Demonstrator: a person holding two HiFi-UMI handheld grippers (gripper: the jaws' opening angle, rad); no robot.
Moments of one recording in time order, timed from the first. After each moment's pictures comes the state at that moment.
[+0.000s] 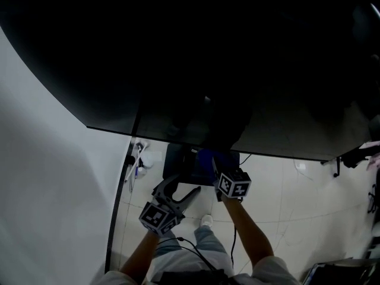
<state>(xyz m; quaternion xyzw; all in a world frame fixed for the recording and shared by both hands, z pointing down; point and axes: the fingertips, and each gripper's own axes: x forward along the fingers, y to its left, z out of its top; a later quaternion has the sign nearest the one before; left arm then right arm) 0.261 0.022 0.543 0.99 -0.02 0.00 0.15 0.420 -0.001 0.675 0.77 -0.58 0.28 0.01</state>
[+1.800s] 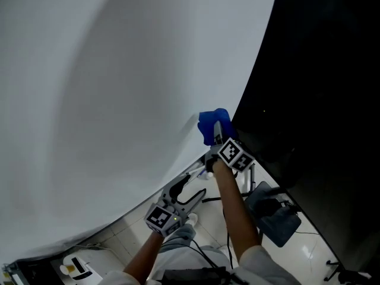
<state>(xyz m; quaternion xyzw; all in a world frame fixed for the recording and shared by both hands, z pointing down) -0.091 -0.245 0.575 0.92 -0.36 -0.03 0.15 -0.007 -0.470 0.617 0.57 -0.73 0.35 -0.14</state>
